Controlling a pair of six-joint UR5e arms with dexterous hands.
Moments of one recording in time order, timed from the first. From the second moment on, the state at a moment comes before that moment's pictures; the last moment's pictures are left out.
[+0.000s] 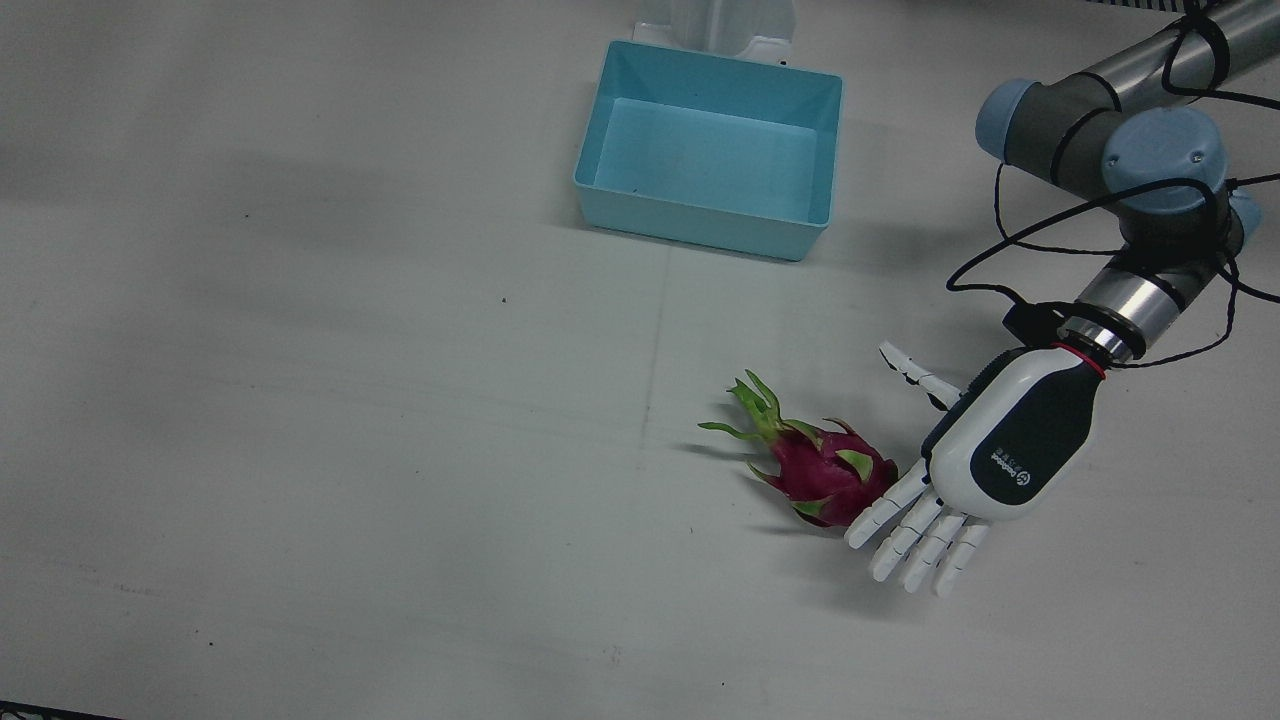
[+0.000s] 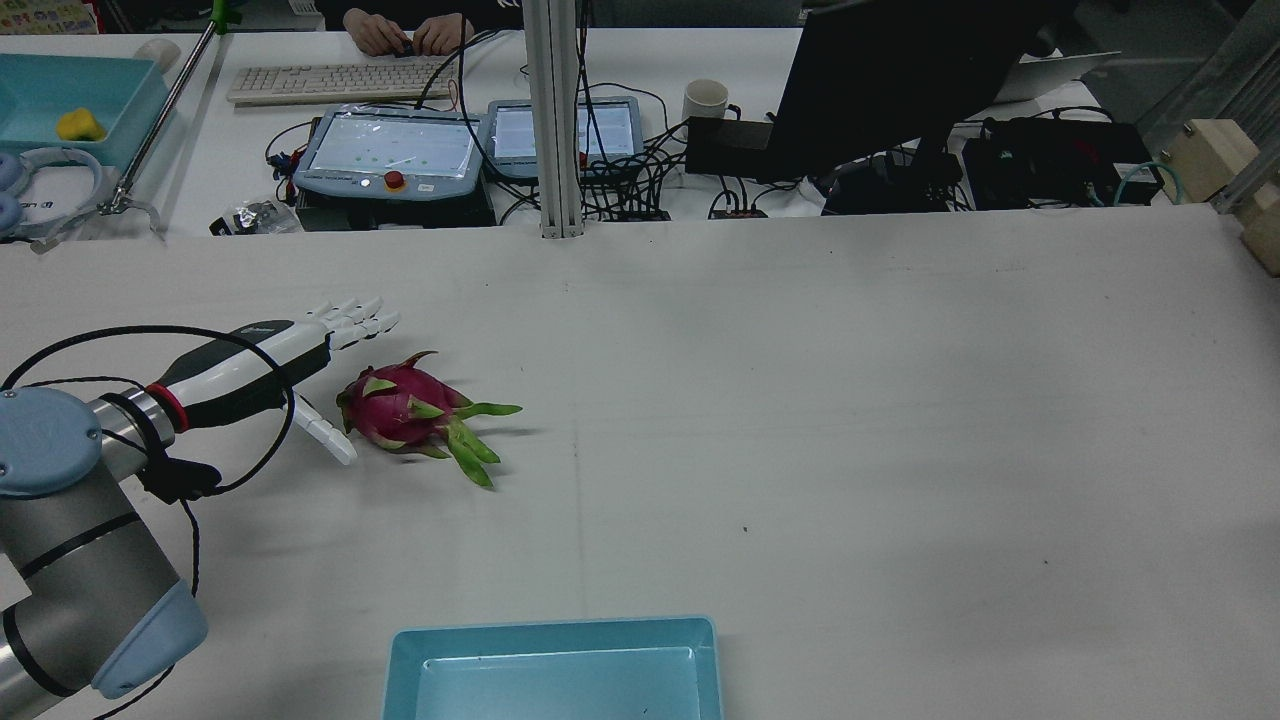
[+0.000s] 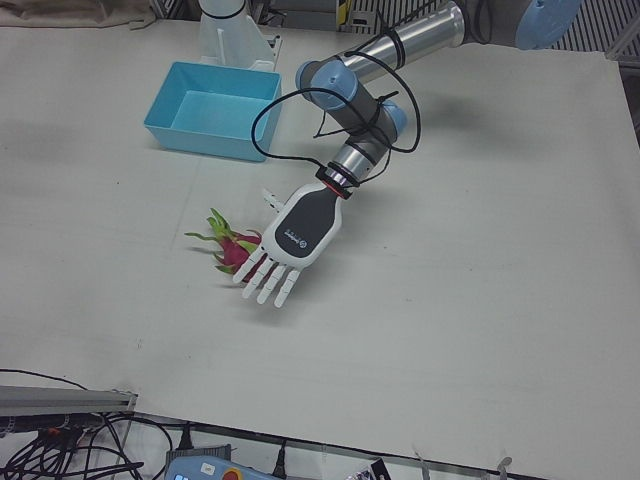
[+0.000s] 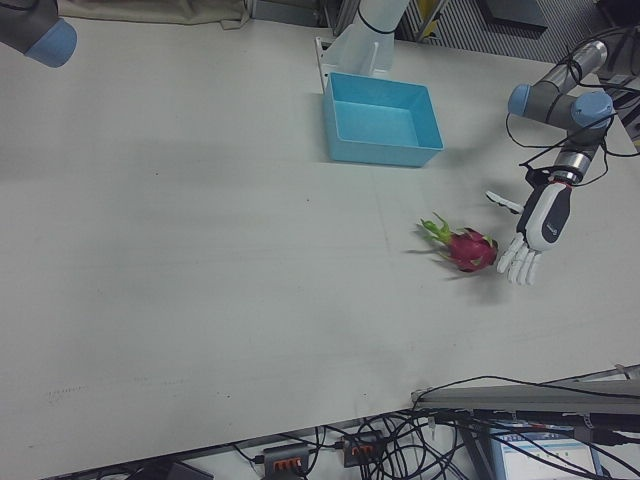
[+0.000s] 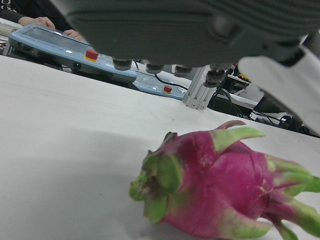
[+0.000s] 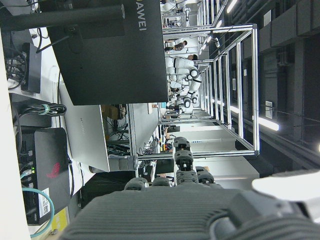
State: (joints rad) left arm -0.77 -1.99 -1.71 0.46 1.44 1.30; right arm 1.51 -1.55 1.58 -3.30 -1.46 0.10
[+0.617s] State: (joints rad) left arm -0.69 -2.06 -1.67 0.45 1.38 1.38; right arm 1.51 -1.55 1.58 -3.30 -1.46 0.10
